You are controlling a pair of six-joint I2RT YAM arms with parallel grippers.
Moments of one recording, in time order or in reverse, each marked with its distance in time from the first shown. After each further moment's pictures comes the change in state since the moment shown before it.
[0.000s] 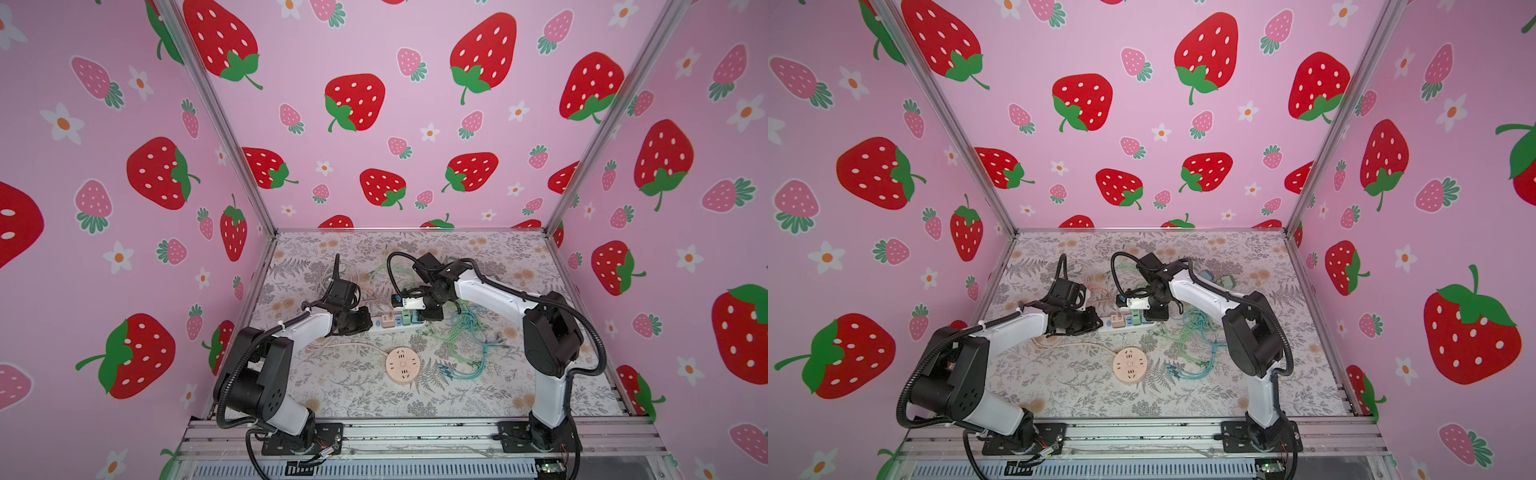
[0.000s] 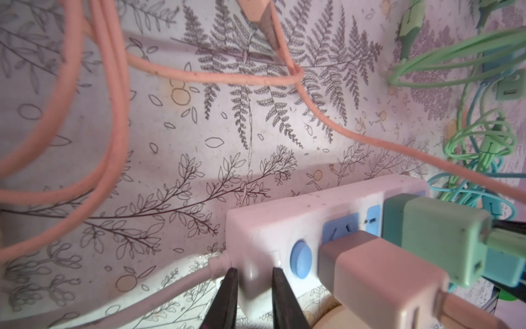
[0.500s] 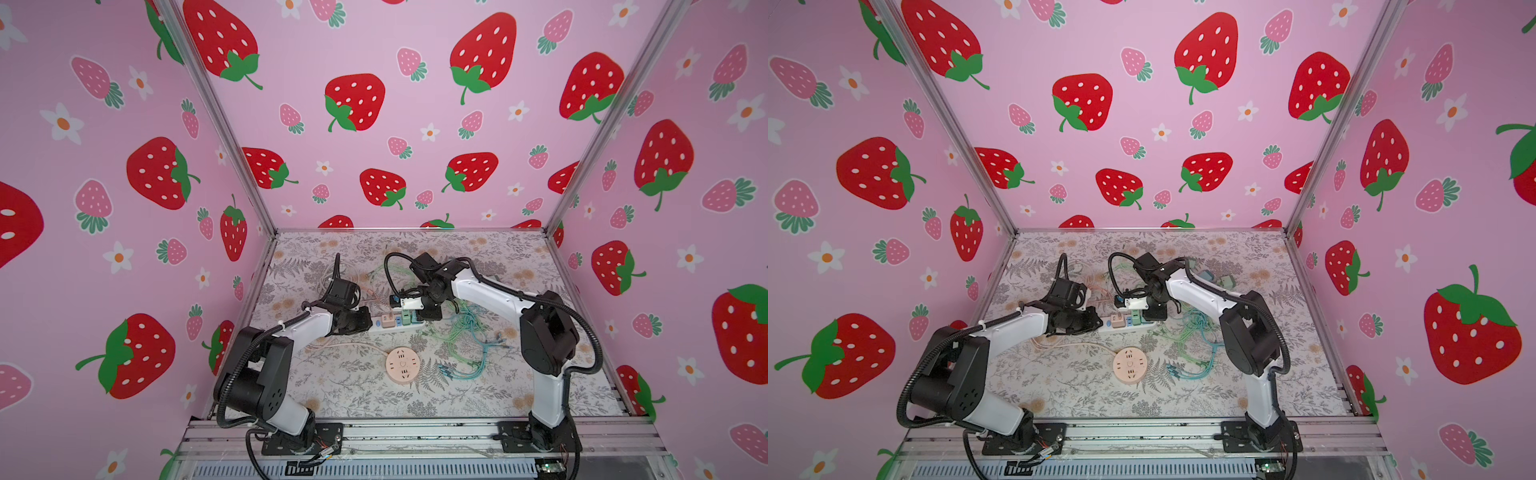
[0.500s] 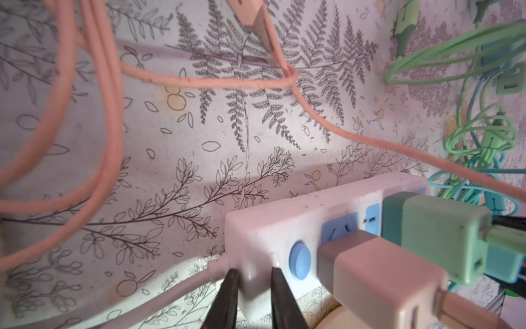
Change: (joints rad) left arm 0.000 0.003 0.003 0.003 0.001 0.025; right arm 0.012 0.029 0.045 -0.038 0.027 0.000
